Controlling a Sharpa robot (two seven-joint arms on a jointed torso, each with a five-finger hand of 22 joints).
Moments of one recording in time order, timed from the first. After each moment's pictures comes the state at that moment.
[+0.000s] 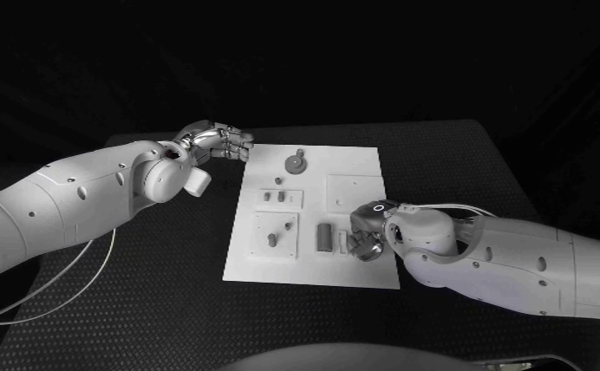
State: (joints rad) left arm 1.21 -0.70 -0.11 1.07 -0.20 -0.02 0.17; left_hand 1.04 -0.05 0.48 -0.27 0.05 0.80 0.19 0.39 0.40 1.03 0.16 0.15 0.15 0.90 0.11 0.46 0.61 0.05 0.93 0.02 0.07 1.06; right arm 1.09 -0.76 -0.21 1.58 -1.77 0.02 -0.47; right_hand 0.85 -0.18 0.76 -0.11 0.12 1.05 0.09 0.27 1.06 1.09 -0.02 1.24 1.05 1.22 -0.11 1.53 0.92 0.25 1.10 -0.01 0.94 1.31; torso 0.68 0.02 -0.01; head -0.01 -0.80
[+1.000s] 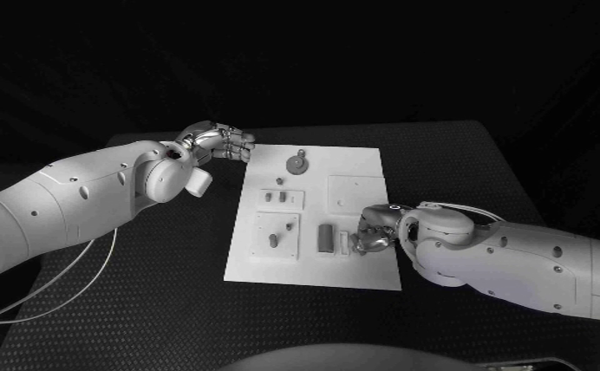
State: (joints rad) left arm 1.21 -0.70 -0.11 1.08 -0.20 -0.02 0.16; left_hand 1.03 -0.04 0.48 -0.27 0.05 0.80 0.19 0.39 0.40 1.03 0.16 0.15 0.14 0.90 0.11 0.46 0.61 0.05 0.93 0.02 0.07 1.06; right arm 1.09 -0.80 -0.22 1.57 -1.46 -0.11 -0.42; right_hand 0.74 0.01 0.79 -0.29 0.12 1.04 0.09 0.25 1.06 1.08 -0.01 1.24 1.05 1.21 -0.11 1.53 0.91 0.26 1.07 0.00 0.94 1.31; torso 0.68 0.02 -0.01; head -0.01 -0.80
